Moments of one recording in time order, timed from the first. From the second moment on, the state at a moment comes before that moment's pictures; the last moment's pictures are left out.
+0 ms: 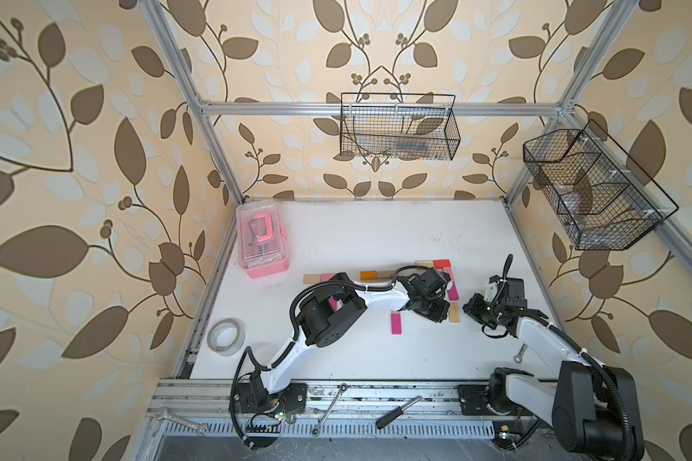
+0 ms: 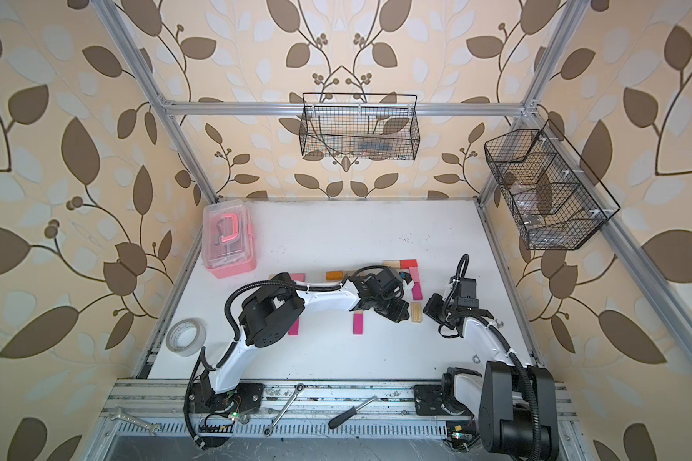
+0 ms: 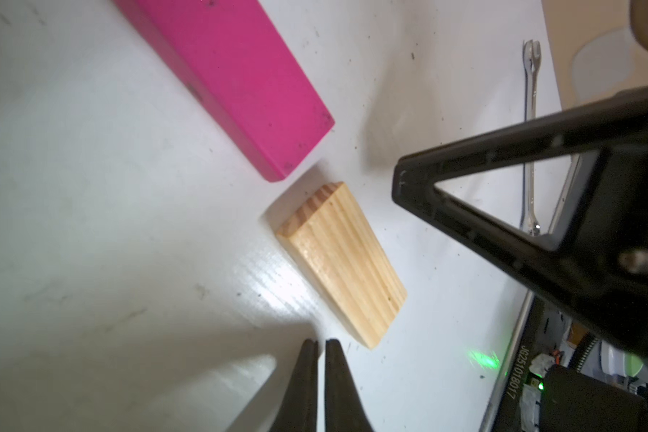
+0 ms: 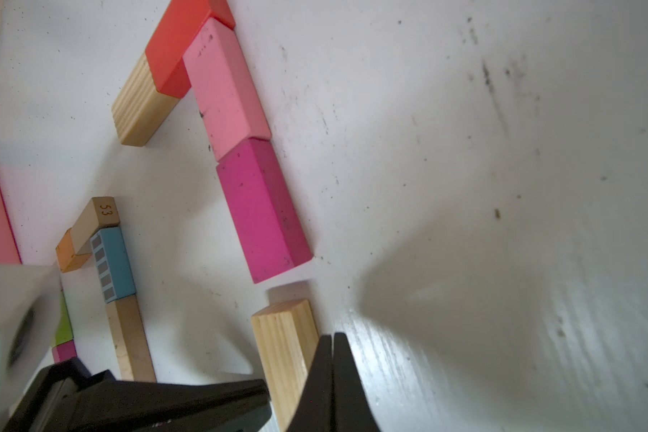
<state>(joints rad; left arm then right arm) -1.02 2.25 1.58 -0.22 0.37 -0.55 -0.15 1.13 0.40 -0.30 -0.31 0.48</state>
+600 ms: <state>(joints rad) -1.02 2.29 1.66 -0.24 0.39 -0.55 -0.14 1.14 0.39 -0.30 -0.31 0.49</state>
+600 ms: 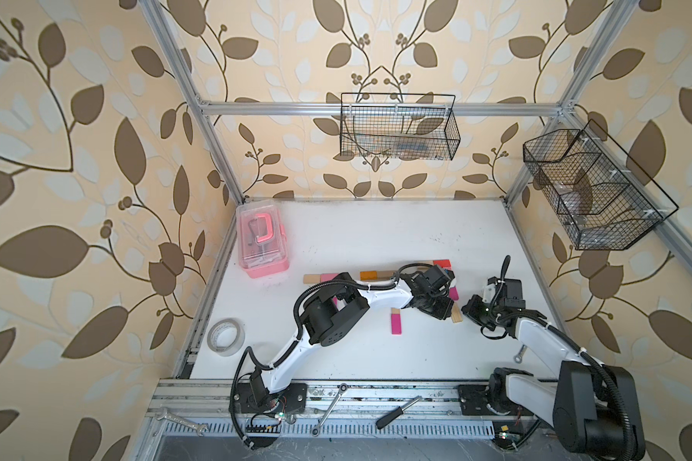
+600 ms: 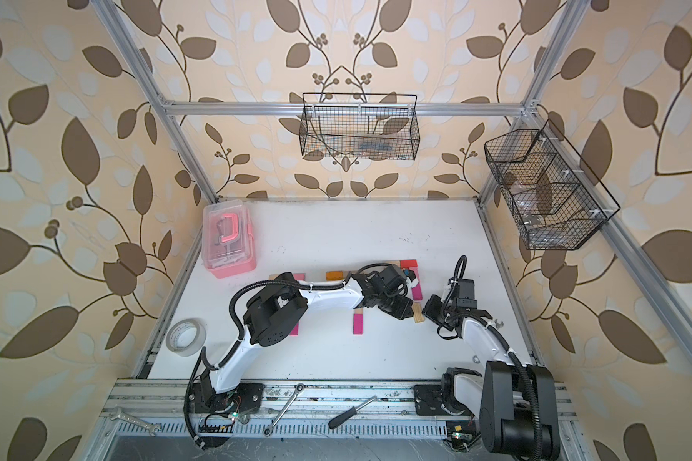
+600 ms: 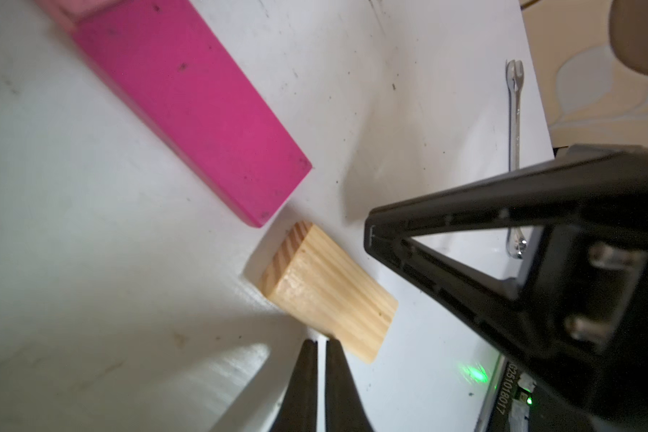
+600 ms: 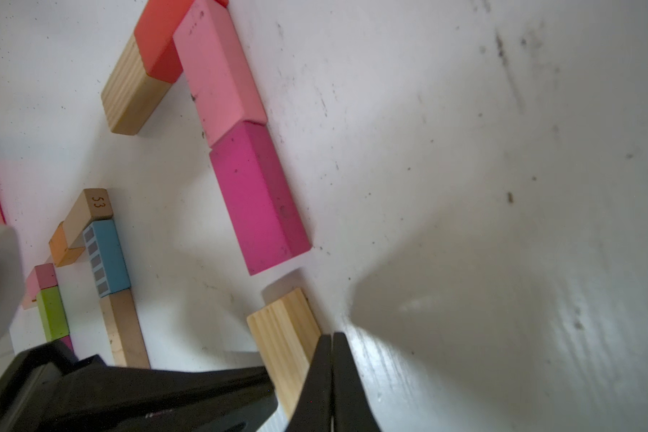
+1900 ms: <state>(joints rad) -1.01 2.33 1.70 -0.24 0.39 -0.55 -0.14 1.20 0.39 -0.27 -0.30 0.49</state>
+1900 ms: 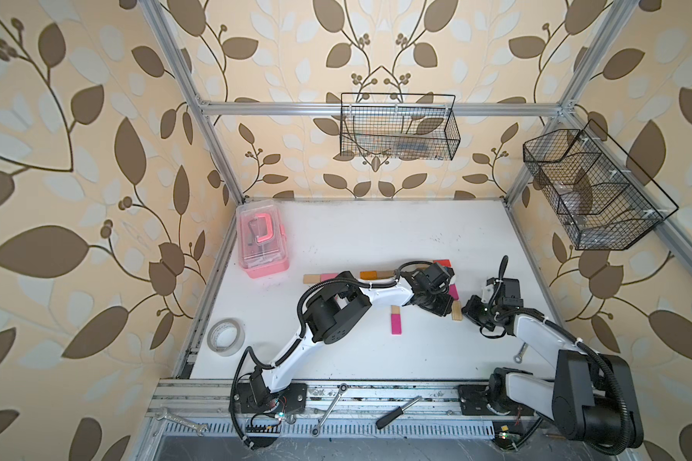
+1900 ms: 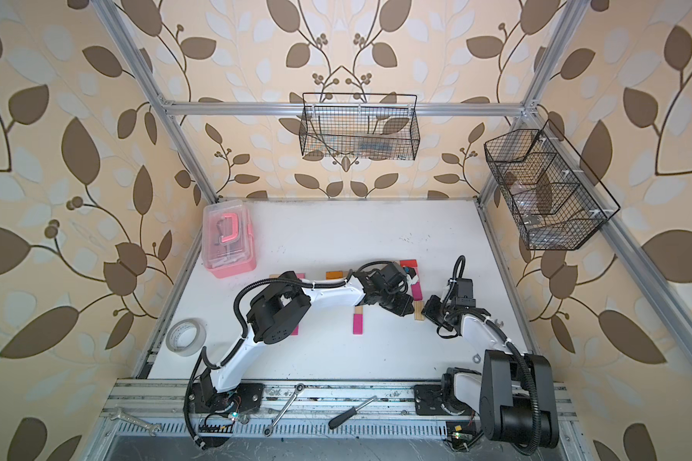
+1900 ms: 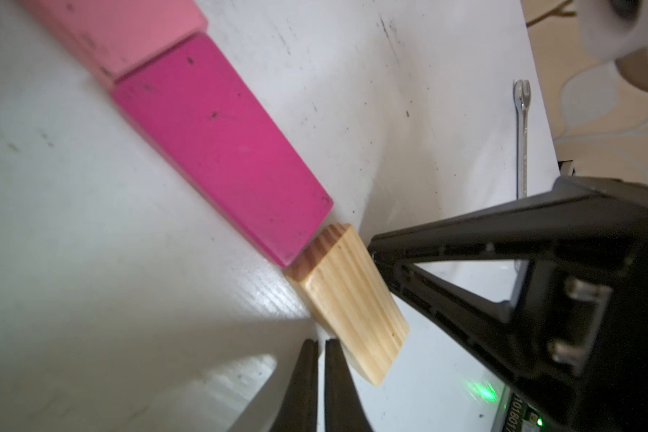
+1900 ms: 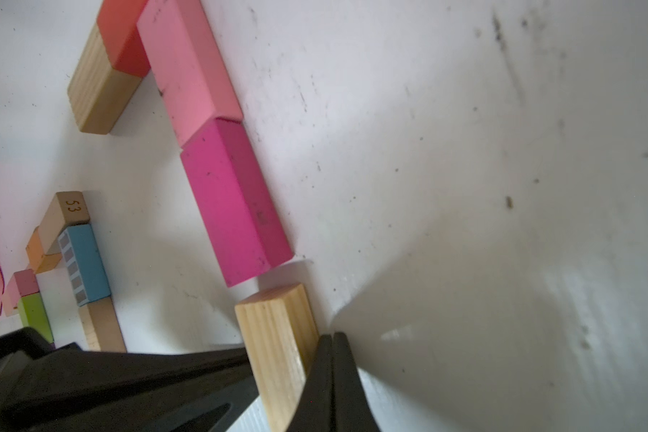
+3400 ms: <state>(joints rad) -0.99 2.35 1.73 -0.23 0.39 -0.54 -0.17 1.25 0.42 -0.24 -0.33 0.47</state>
